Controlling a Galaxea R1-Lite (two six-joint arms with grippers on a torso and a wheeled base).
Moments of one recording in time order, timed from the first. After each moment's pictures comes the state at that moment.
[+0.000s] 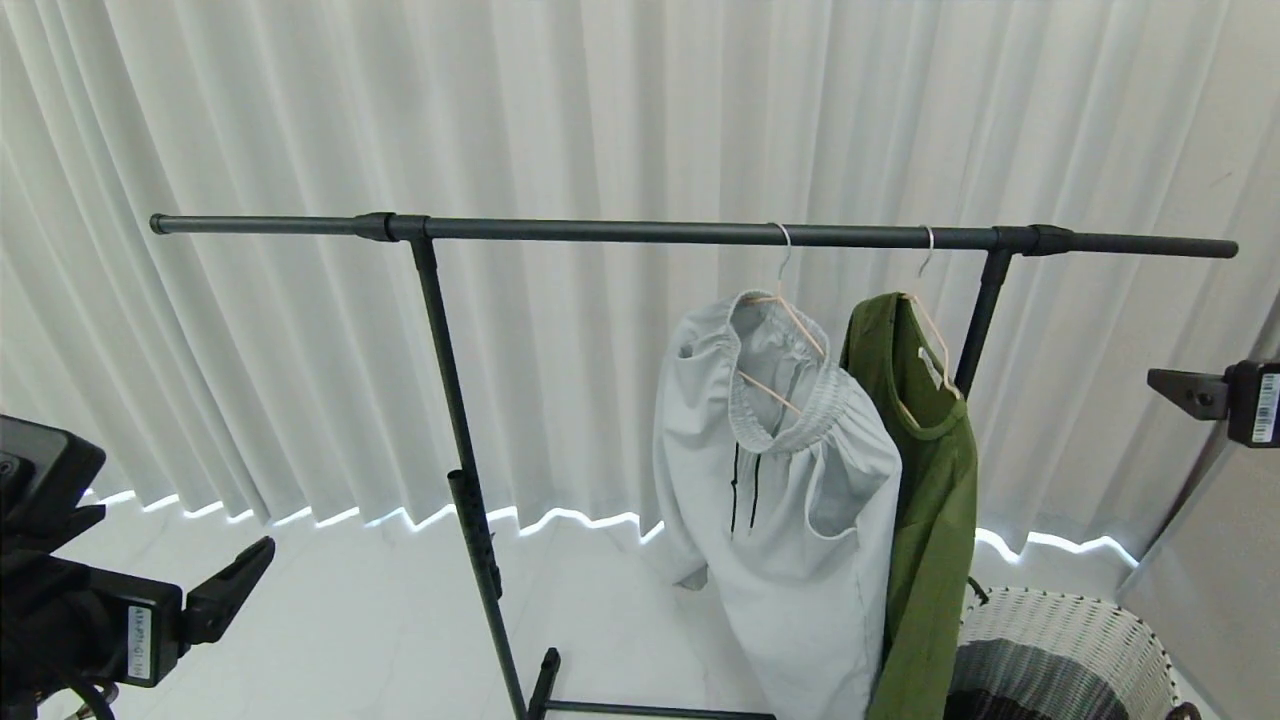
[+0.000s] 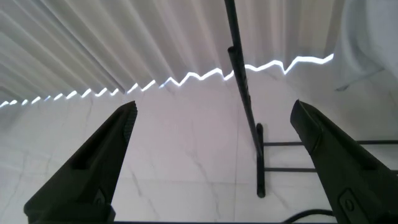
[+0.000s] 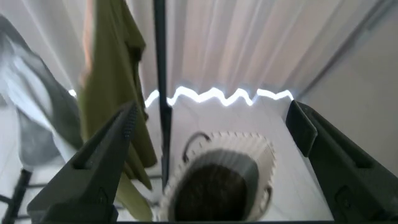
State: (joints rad) left arm -0.17 0.97 -0.40 -0.21 0.27 0.27; right arm 0.13 1.22 -0.84 -0.09 -0.26 0.01
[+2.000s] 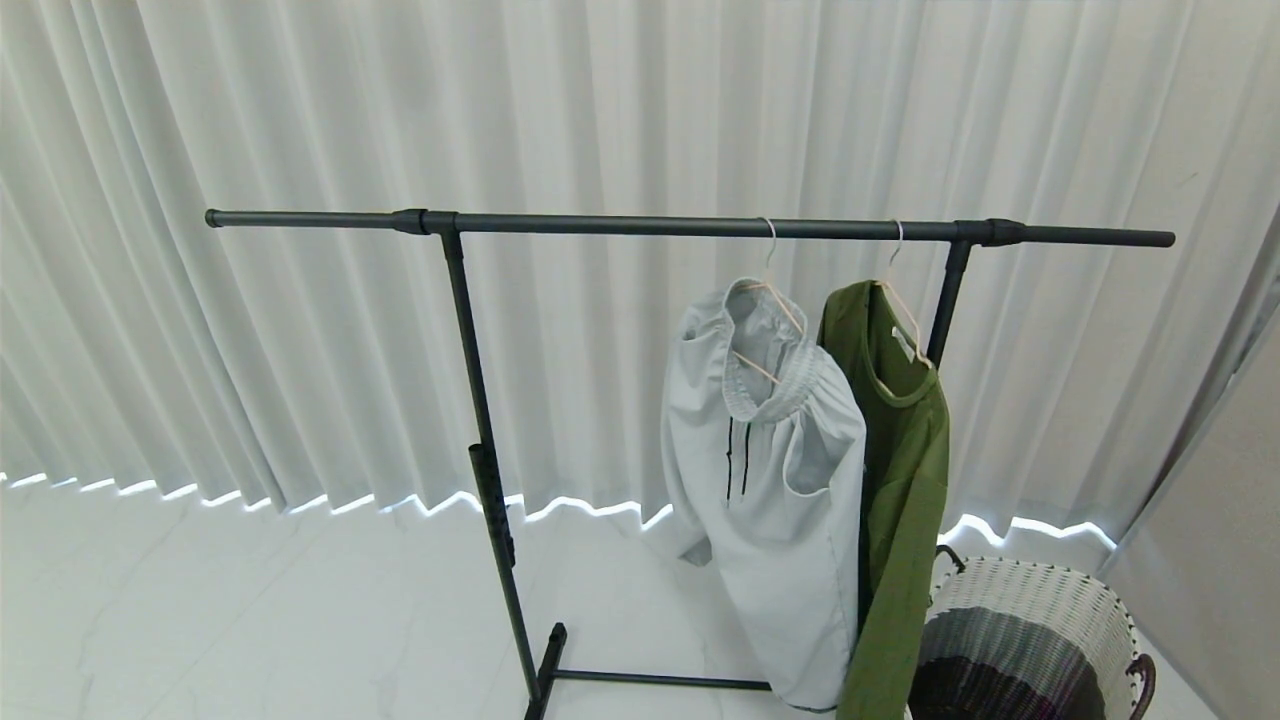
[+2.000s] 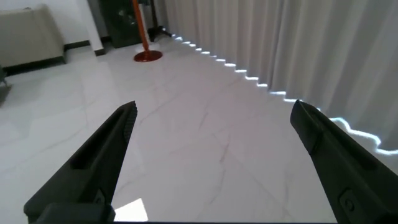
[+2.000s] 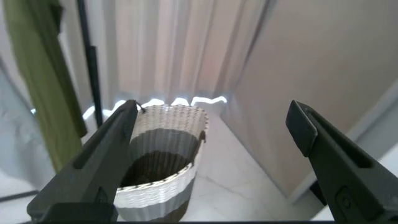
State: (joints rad) left arm 0.27 0.08 0.00 -0.08 0.66 0.21; right arm -0.08 0.10 0.00 -0.09 -0.28 -0.15
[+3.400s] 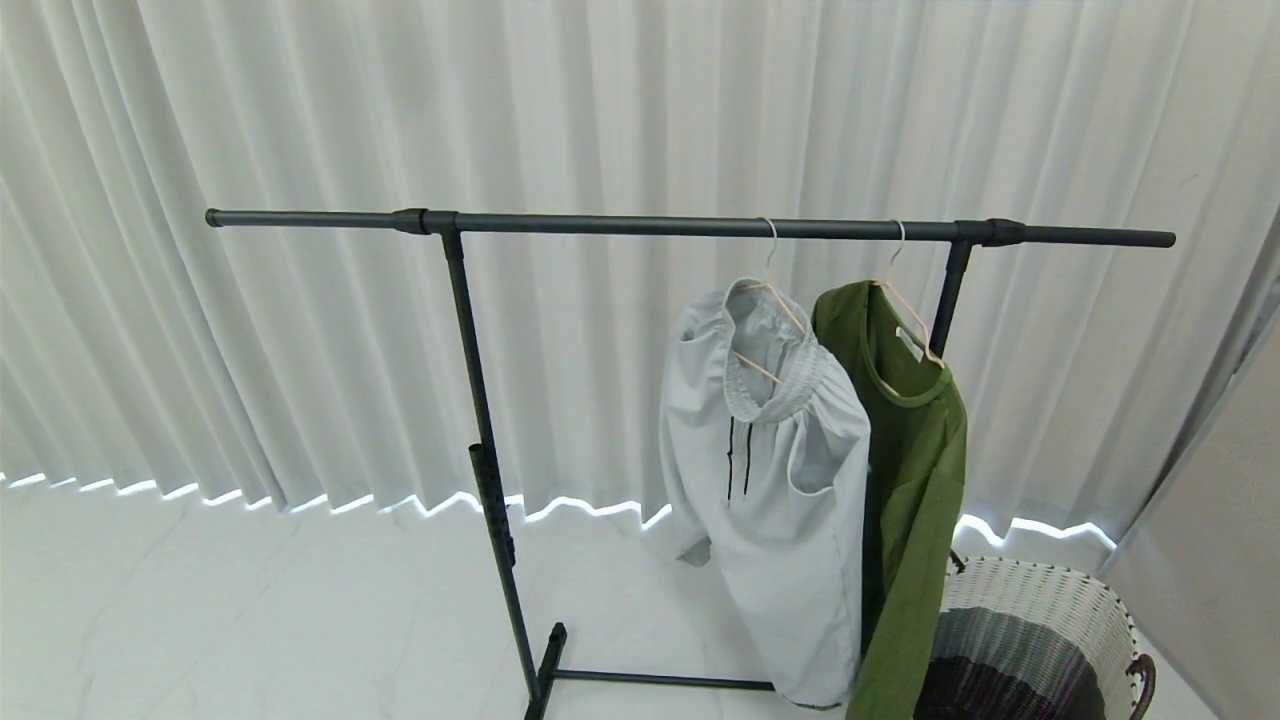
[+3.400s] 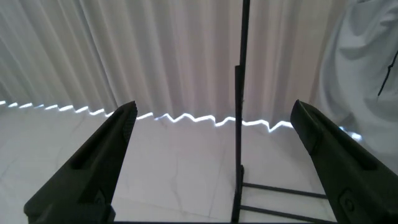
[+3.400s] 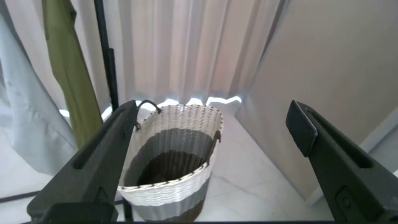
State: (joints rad) left arm -0.06 0.08 0.00 -0.07 0.20 0.15; right arm -0.08 0.09 0.00 -0.07 -0.22 -0.08
